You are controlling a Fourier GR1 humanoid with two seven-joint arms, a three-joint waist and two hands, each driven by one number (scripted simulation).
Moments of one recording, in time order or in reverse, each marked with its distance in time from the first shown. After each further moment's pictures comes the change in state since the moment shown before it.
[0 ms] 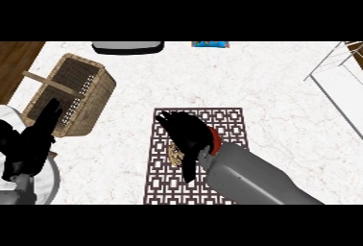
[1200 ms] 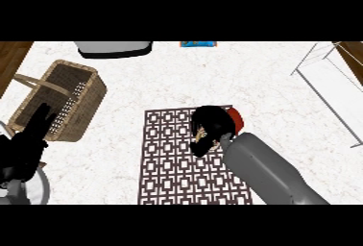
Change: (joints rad) left arm 0.039 -0.022 0.066 -0.024 -0.009 -0.009 0.024; right arm 0.049 -0.013 -0.155 0.253 0.015 -0.128 -0.111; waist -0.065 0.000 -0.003
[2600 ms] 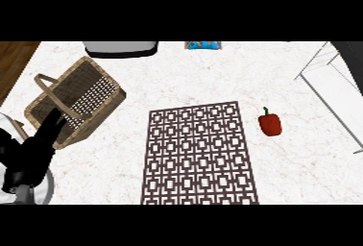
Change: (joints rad) left arm 0.033 -0.048 -0.022 -0.046 -0.013 -0.019 0.048; right arm -0.629 -0.372 -0.431 0.306 0.475 -0.438 0.775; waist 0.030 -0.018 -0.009
